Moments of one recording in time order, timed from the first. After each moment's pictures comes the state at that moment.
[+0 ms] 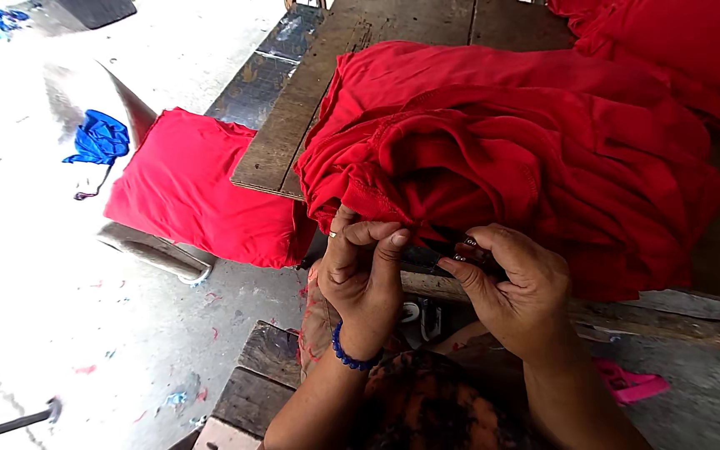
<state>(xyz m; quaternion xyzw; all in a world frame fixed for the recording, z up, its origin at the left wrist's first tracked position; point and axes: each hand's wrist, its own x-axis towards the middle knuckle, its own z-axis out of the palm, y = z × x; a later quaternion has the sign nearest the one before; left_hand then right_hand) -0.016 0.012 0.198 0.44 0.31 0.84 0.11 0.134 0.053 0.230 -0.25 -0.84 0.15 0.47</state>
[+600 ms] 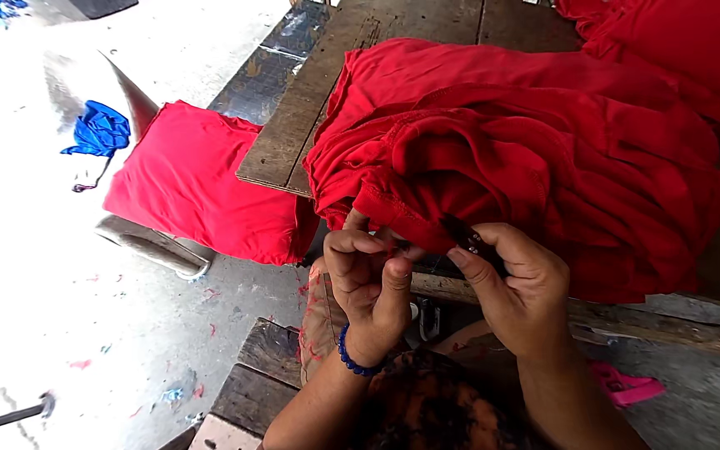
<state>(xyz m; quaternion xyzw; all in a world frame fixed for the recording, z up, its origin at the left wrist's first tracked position) -0.013 0.003 0.189 0.43 0.23 0.85 0.19 0.124 0.047 0.231 -0.24 -0.80 0.27 0.48</state>
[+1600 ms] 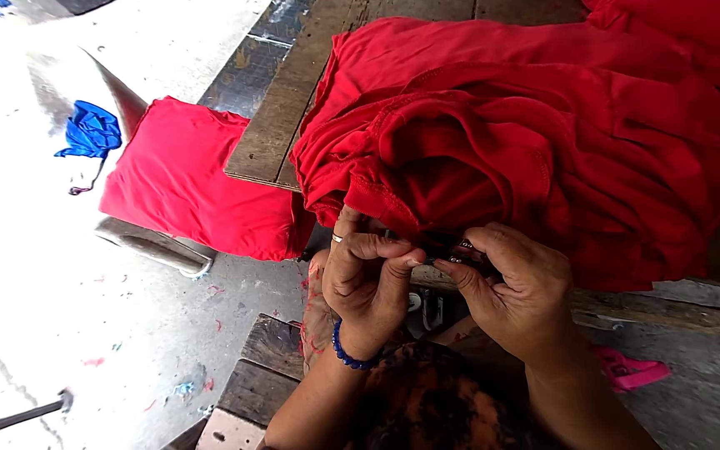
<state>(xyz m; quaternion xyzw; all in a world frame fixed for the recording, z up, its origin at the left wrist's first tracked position) -0.019 0.007 0.189 0.49 0.28 0.82 0.11 0.132 0.047 0.225 -0.26 -0.85 0.12 0.45</state>
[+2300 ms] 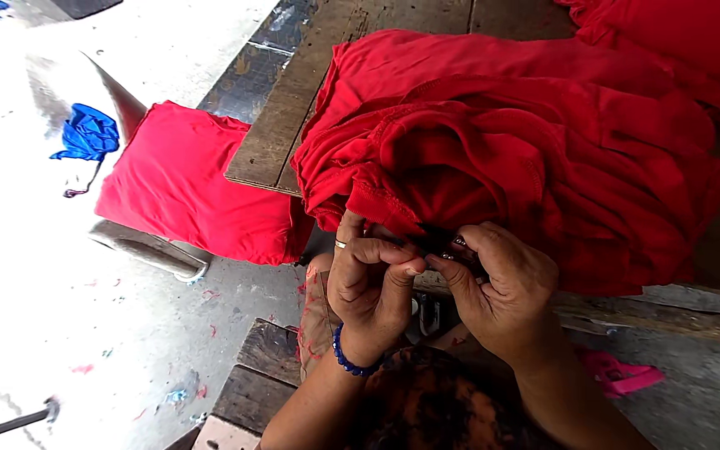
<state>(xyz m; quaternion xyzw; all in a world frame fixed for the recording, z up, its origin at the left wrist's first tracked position) -0.016 0.004 0.190 0.49 0.28 0.82 0.13 0.119 0.044 0.227 -0.26 -0.84 0.08 0.47</state>
